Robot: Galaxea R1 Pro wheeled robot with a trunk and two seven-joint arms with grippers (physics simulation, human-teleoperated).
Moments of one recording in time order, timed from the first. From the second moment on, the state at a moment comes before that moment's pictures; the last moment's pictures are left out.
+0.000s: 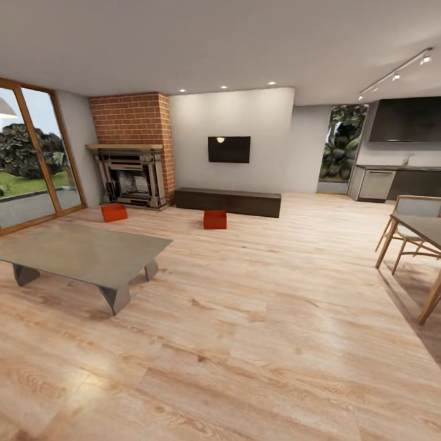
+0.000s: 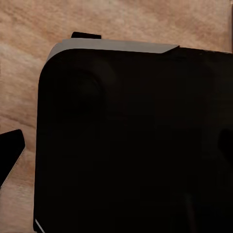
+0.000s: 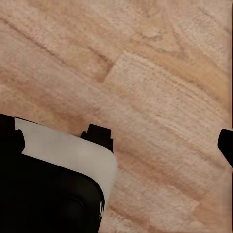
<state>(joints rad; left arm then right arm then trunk) 0.00 -0.04 0.04 -0.05 0.08 -0.09 0.00 -0.24 -0.06 0.10 0.03 0.20 -0.12 0.07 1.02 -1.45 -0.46</state>
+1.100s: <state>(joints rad) 0.00 -0.04 0.04 -0.05 0.08 -0.09 0.00 -0.24 -0.06 0.10 0.03 0.20 -0.12 0.07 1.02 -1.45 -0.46</state>
